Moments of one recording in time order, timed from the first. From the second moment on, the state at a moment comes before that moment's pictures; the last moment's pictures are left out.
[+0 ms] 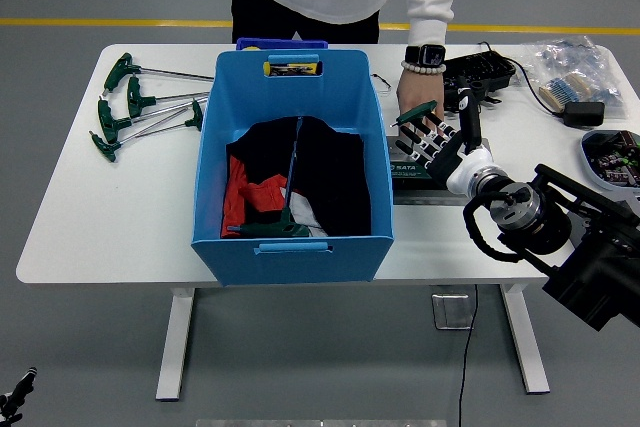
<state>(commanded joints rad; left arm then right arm) -0.16 0.19 -0.97 -0.18 0.62 0.22 -0.09 0.75 -0.19 0.58 1.00 0.32 -0.41 0.09</state>
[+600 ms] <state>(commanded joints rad) -0.17 0.19 -0.96 -0.18 0.62 0.22 -0.09 0.76 -0.18 0.58 0.99 0.33 -0.41 0.09</state>
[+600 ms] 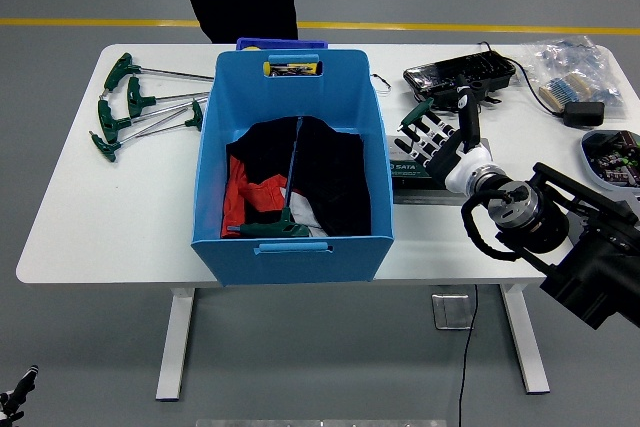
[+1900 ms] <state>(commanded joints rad) -0.18 0.19 -0.96 -0.18 0.62 0.22 -0.09 0.81 -0.15 0.56 0.94 0.34 -0.39 0.09</state>
